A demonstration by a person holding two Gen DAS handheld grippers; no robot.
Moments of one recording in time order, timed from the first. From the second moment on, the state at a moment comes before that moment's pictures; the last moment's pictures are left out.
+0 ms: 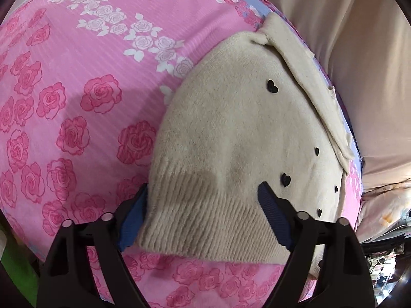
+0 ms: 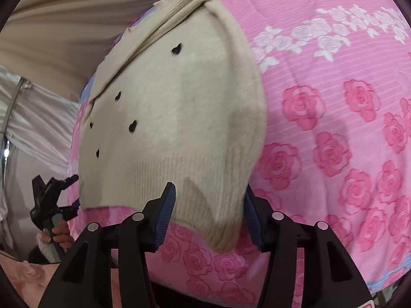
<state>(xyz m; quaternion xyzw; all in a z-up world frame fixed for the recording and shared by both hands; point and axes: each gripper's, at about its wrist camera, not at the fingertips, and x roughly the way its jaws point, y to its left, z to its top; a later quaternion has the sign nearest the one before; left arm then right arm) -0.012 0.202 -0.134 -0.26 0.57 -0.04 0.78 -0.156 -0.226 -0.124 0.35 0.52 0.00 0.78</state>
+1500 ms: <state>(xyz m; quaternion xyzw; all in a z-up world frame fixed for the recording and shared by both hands) 0.012 0.188 0.033 -0.32 0.45 -0.13 0.83 -0.076 -0.358 0.035 0.38 0.36 0.07 0.85</state>
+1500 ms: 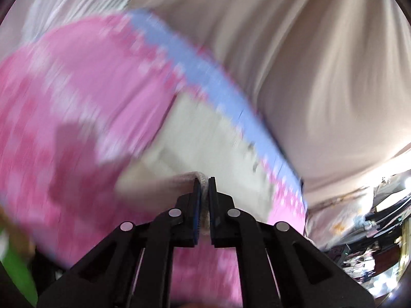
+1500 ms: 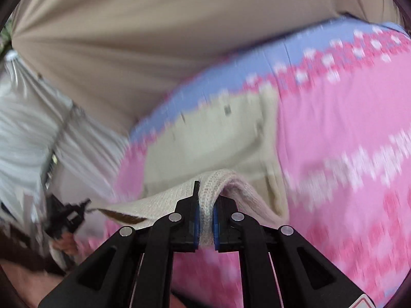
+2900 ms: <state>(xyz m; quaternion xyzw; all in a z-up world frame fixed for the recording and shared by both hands) 0.257 0.081 -0.098 -0.16 0.49 -0.09 0.85 0.106 -0.389 -0.096 0.33 0.45 -0.01 0.83</state>
